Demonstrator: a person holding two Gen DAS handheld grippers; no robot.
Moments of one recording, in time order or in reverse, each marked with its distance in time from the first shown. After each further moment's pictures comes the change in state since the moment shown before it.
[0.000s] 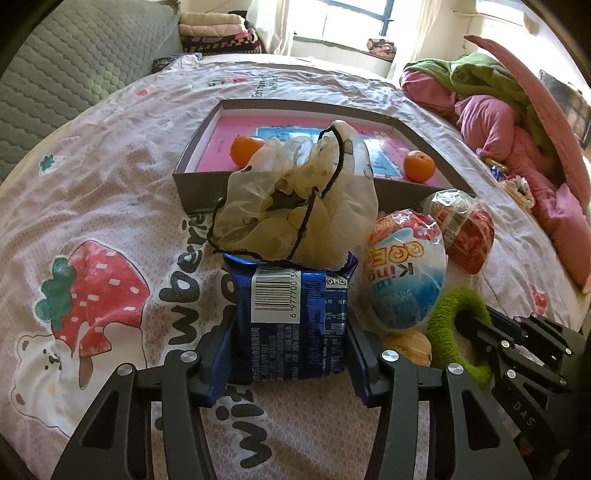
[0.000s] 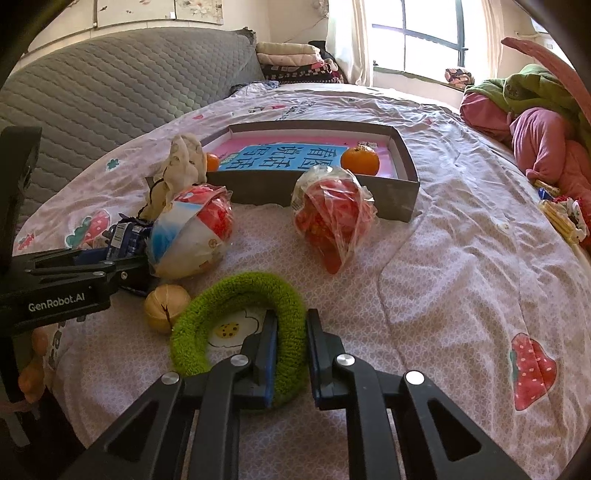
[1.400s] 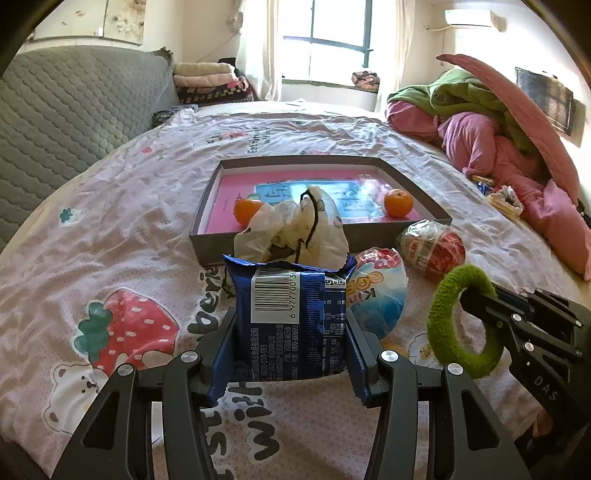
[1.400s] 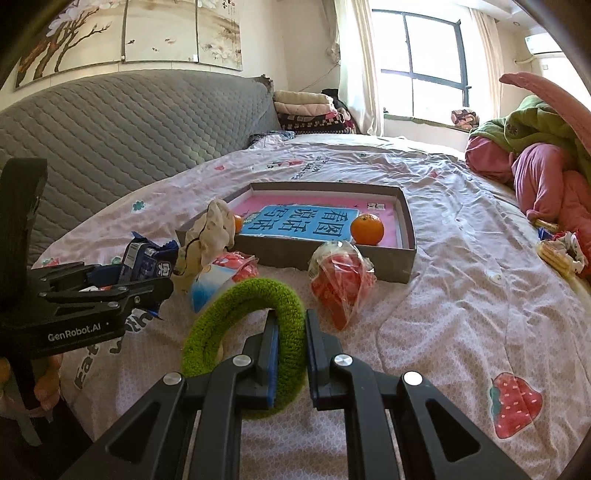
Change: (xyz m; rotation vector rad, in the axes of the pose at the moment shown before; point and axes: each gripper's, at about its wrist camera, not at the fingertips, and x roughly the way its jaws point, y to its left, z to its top) left arm -0.043 -0.010 -0.004 0.093 -0.187 0.032; right arm -0.037 0.003 0.008 -0.023 -0.215 0.056
